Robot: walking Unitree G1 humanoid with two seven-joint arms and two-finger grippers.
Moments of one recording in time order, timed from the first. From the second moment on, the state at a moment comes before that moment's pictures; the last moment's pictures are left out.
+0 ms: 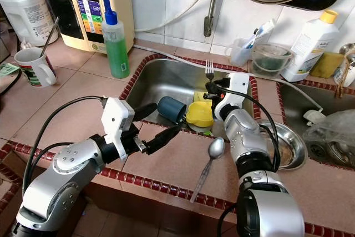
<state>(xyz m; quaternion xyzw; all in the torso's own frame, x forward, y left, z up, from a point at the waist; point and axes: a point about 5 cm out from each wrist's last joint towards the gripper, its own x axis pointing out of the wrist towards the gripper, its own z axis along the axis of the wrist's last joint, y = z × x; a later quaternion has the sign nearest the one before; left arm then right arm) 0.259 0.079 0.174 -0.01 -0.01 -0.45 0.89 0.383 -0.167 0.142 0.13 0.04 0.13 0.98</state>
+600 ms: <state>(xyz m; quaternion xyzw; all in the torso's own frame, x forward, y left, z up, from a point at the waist) 0.259 0.080 0.176 0.00 -0.01 -0.45 0.89 0.387 -0.165 0.143 0.15 0.04 0.14 0.98</state>
